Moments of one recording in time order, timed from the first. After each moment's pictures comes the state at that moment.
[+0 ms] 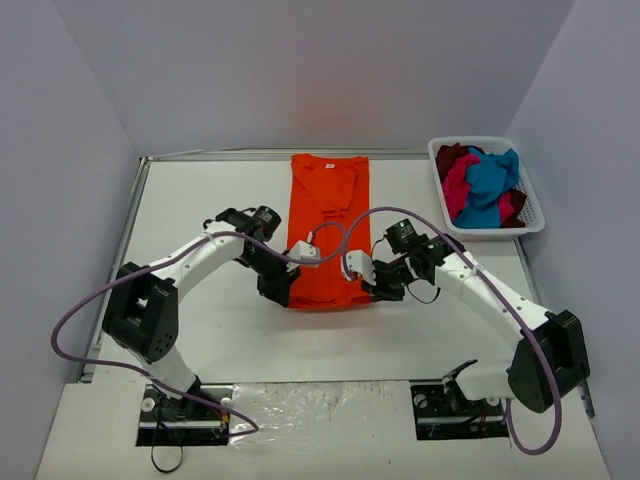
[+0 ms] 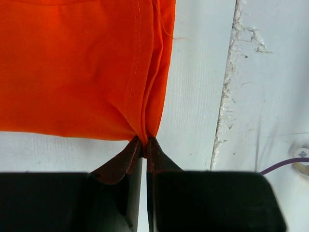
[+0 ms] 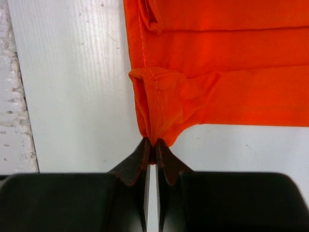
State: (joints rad) left arm -0.52 1.65 1.27 -1.08 0.74 0.80; right arm 0.52 1.32 0.95 -0.84 -0.51 -0.95
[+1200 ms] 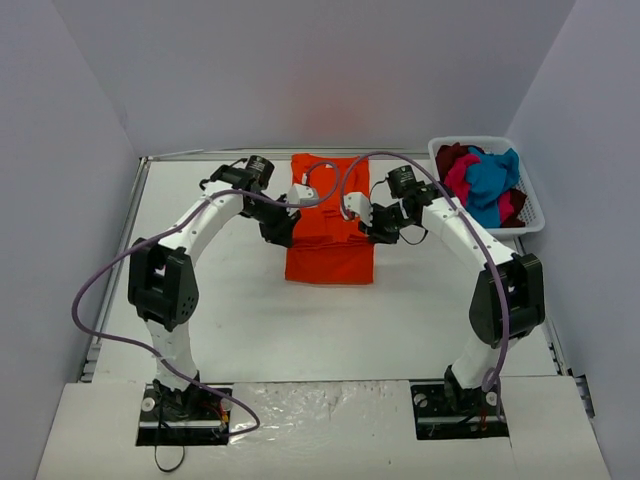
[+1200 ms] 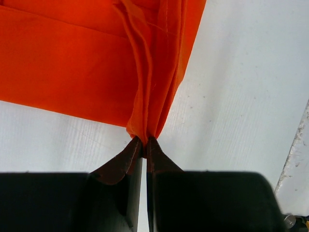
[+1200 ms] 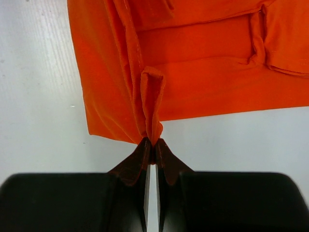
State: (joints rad) left arm -0.39 1.88 1.71 -1.06 0.67 0.74; right arm 0.35 1.69 1.38 -0.82 -0.49 -1.05
